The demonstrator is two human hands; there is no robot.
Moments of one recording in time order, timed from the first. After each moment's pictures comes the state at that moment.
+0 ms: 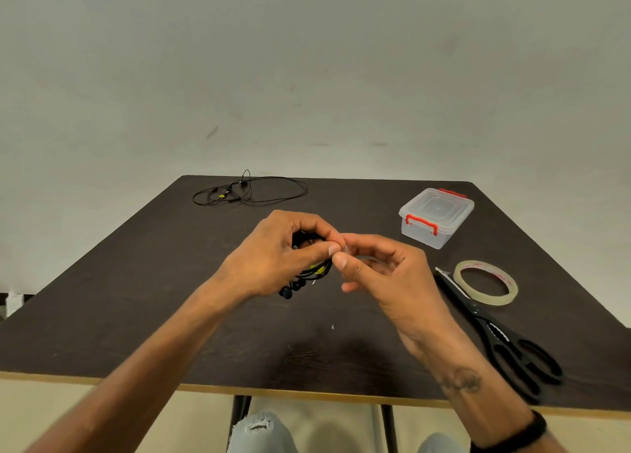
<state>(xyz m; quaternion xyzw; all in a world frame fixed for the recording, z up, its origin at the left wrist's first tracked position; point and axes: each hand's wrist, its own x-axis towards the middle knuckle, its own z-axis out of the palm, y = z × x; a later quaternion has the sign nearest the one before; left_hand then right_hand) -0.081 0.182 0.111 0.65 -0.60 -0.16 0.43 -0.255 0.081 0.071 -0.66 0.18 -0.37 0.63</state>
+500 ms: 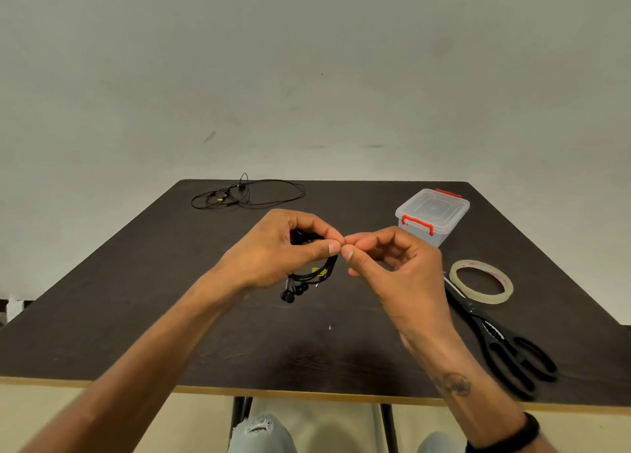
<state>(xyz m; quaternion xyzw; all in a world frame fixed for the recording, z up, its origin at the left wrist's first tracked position) -0.091 0.183 0.123 0.67 -0.55 -0.23 0.45 -0.261 0.083 0.073 -0.67 0.20 -0.47 0.53</state>
